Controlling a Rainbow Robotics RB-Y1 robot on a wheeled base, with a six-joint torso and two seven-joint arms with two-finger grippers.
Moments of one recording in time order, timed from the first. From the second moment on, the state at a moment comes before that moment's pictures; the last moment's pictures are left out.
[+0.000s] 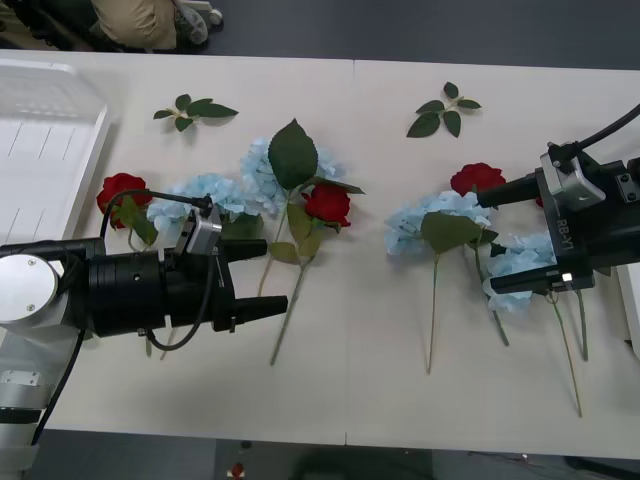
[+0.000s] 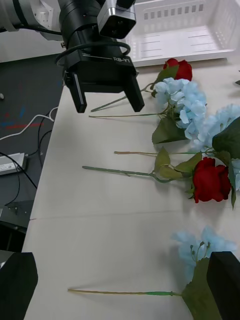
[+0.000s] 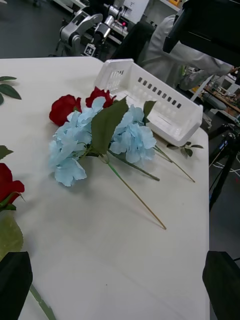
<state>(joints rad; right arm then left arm) -0.24 -0.88 -0.07 -1.93 -1.81 1.44 2.70 -0.06 0.30 0.04 -1.77 1.57 1.29 -2.69</state>
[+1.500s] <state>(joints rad) -0.33 -0.84 -0.33 -1.72 -1.14 1.60 1.59 -0.11 0.46 0.28 -1.88 0.88 1.39 -1.46</state>
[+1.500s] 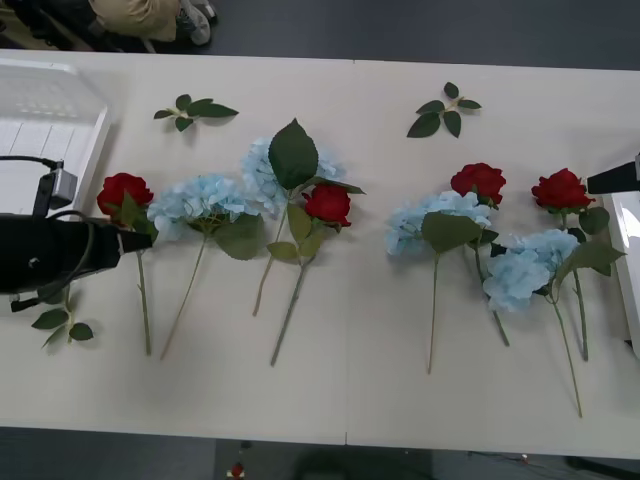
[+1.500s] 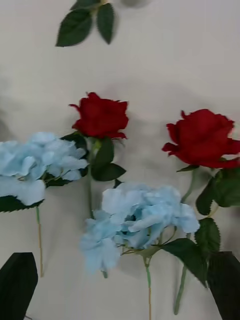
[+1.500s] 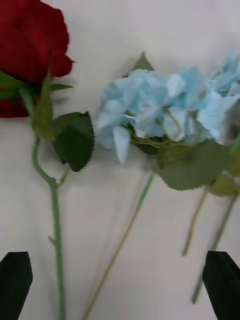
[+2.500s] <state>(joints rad) -0.38 -0.84 -0.02 -1.22 -0.97 1.04 1.59 -0.30 0.46 0.03 -1.49 0.54 1.24 -1.46</state>
